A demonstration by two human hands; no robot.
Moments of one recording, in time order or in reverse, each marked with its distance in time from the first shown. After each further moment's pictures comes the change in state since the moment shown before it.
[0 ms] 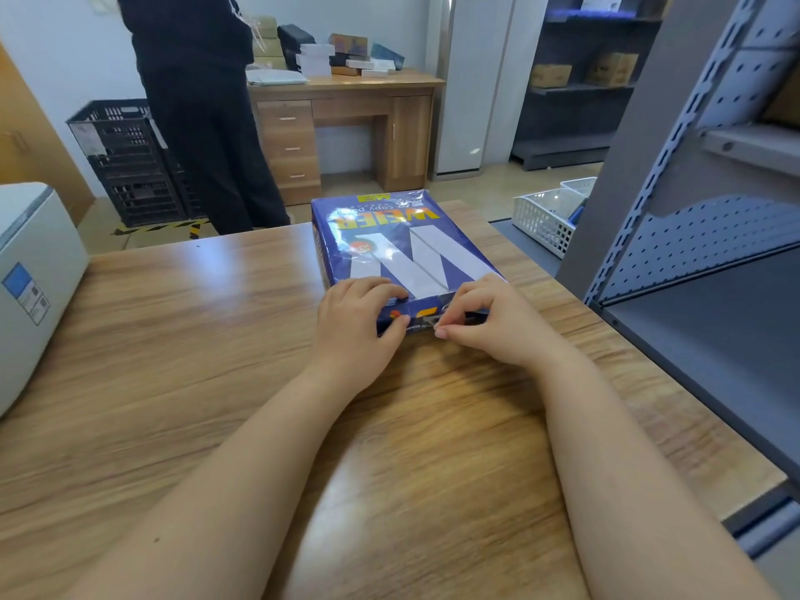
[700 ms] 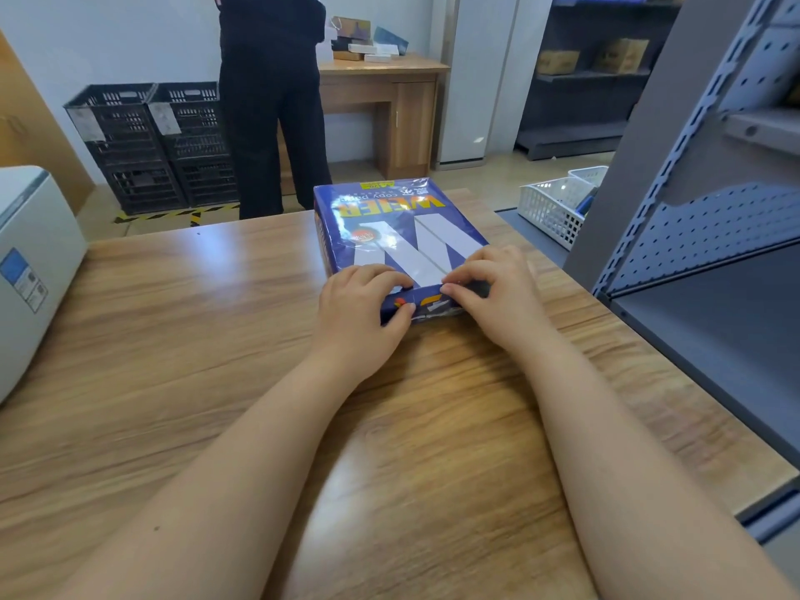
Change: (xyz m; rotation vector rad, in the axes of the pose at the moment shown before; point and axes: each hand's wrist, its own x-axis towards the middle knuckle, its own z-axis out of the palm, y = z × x) left_hand 0.002 -0.004 0.003 0.008 0.038 0.021; right_hand 0.014 0.005 0.012 -0.207 0.333 -0.057
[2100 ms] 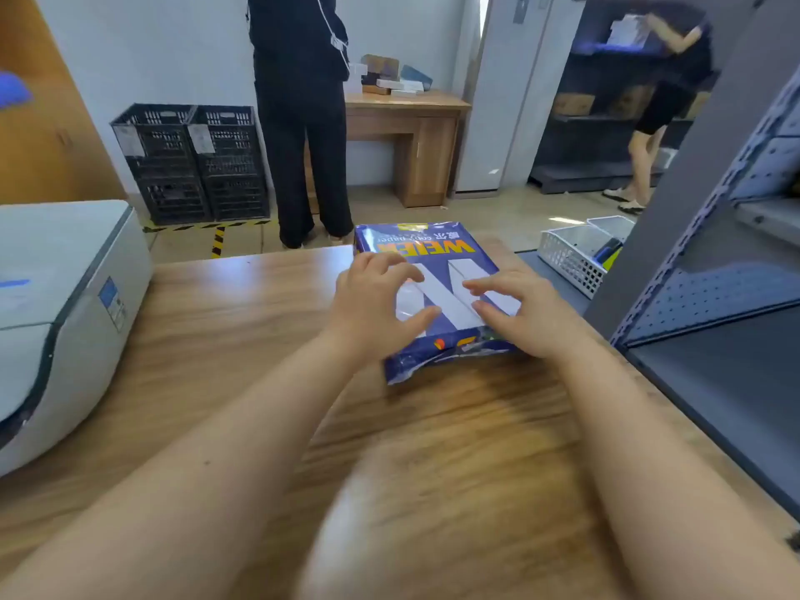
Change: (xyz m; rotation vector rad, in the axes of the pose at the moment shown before) left_hand 0.042 -0.015 -0.056 0.019 -0.073 0.012; right_hand 0.036 -0.016 -0.020 -0.013 -0.153 -0.131
